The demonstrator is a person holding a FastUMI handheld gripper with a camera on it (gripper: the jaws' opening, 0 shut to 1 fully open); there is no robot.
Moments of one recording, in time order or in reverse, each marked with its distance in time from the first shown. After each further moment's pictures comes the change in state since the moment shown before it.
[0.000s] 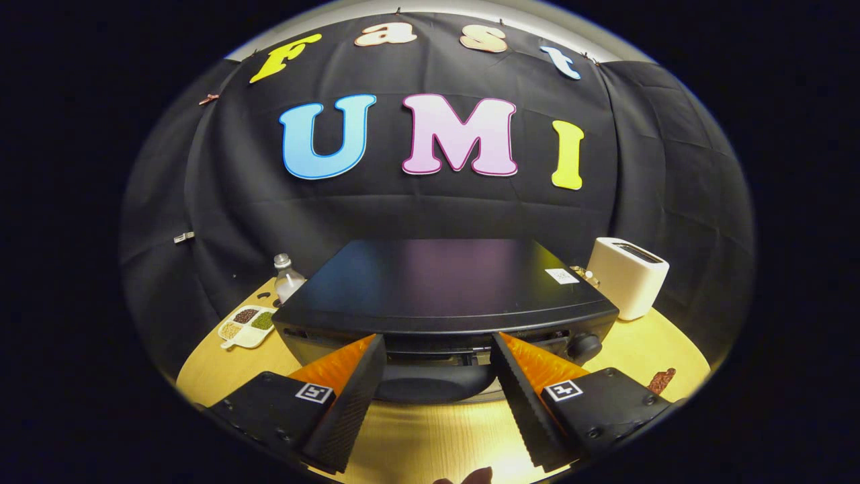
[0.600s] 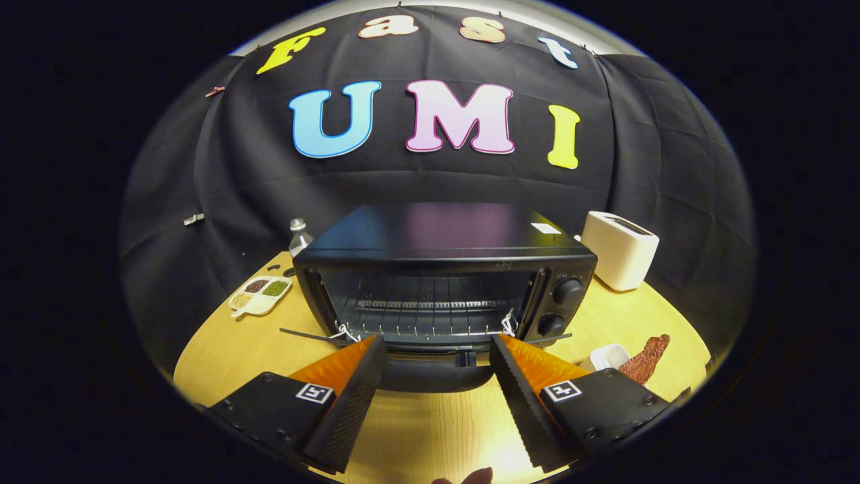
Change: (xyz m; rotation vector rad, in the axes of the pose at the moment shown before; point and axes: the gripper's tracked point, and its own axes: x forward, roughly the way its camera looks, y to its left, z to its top) arm -0.051 -0.002 -0.054 -0.007 0.093 0.011
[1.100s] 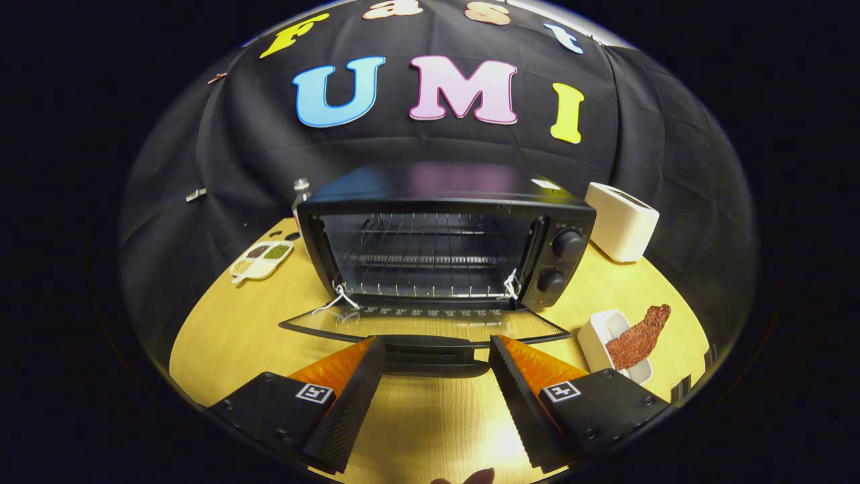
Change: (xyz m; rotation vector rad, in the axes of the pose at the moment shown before) arm -0.018 0.001 -0.058 -0.027 0.166 0.006
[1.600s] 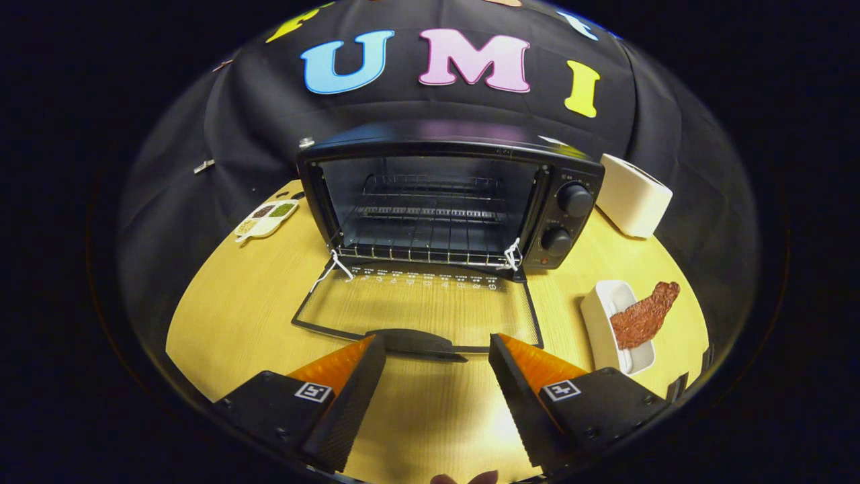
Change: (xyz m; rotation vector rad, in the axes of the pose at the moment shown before) arm -0.017 -0.011 -0.023 -0.050 0.105 0.077
